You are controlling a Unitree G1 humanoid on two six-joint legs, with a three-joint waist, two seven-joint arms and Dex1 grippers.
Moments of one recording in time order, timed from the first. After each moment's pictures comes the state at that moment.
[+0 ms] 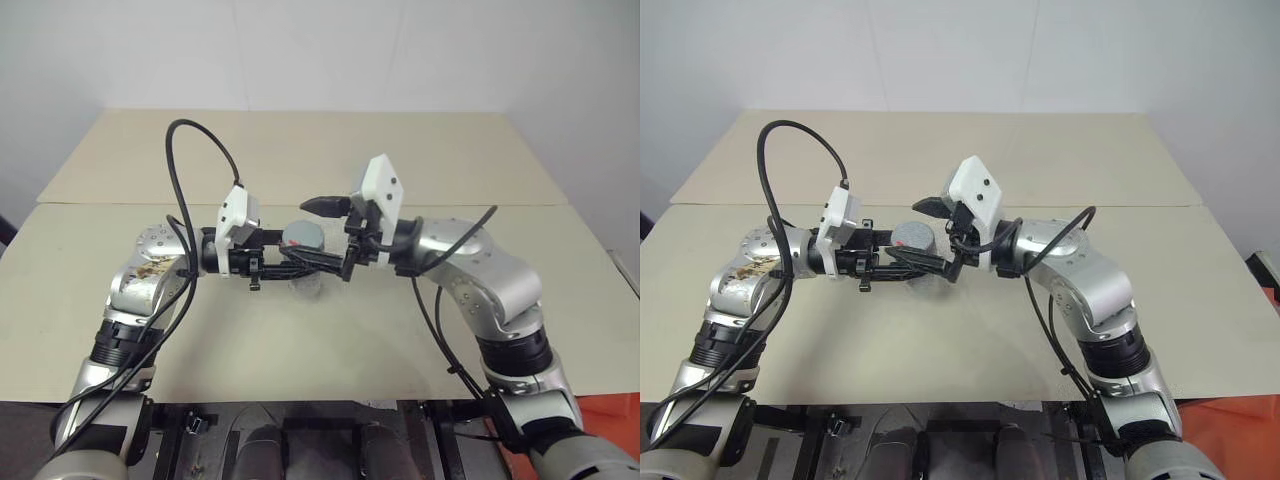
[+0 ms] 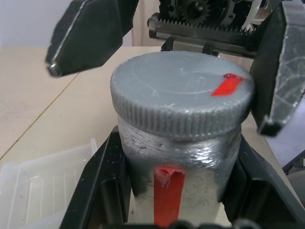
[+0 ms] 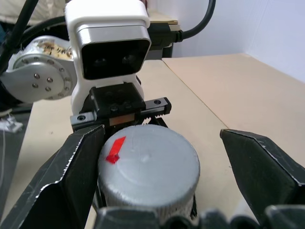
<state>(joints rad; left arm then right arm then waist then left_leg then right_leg) -0.63 0.58 -0.06 0.02 -0.47 0.37 -1.29 -0.74 -0.37 0.19 -0.32 0.47 0.73 0.72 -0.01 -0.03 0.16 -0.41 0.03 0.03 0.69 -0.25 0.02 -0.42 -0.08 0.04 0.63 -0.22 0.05</state>
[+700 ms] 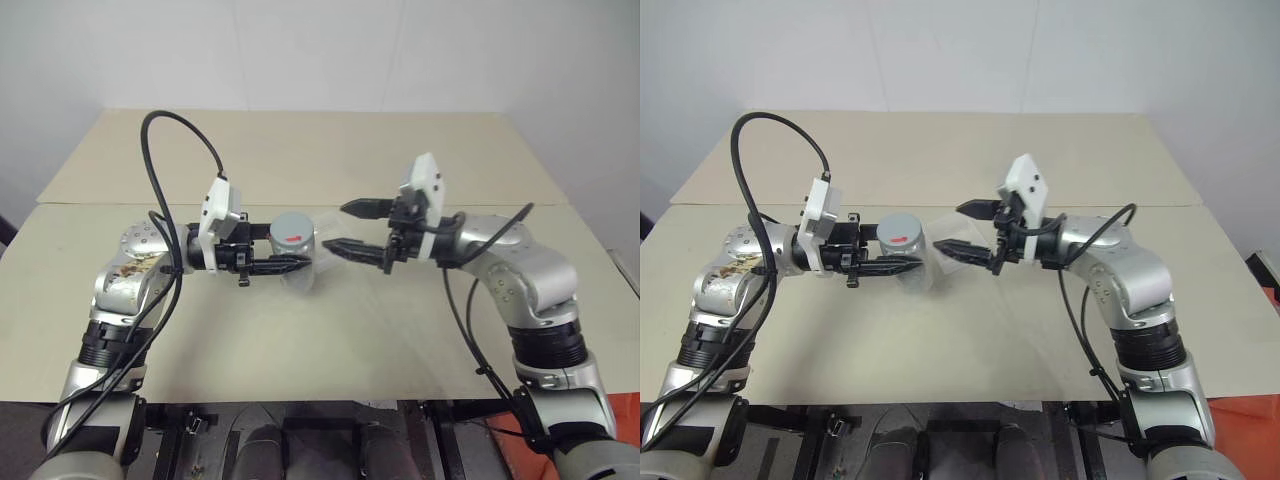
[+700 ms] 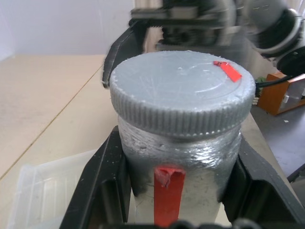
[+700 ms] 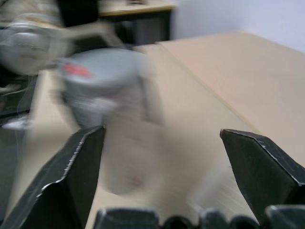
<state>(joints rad) -0.62 0.60 -0.02 0.01 -0.52 0.38 -1.32 -0.70 -0.52 0.06 -0.19 0.55 0.70 0.88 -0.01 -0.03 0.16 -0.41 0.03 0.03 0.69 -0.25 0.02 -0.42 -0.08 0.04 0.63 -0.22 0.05</state>
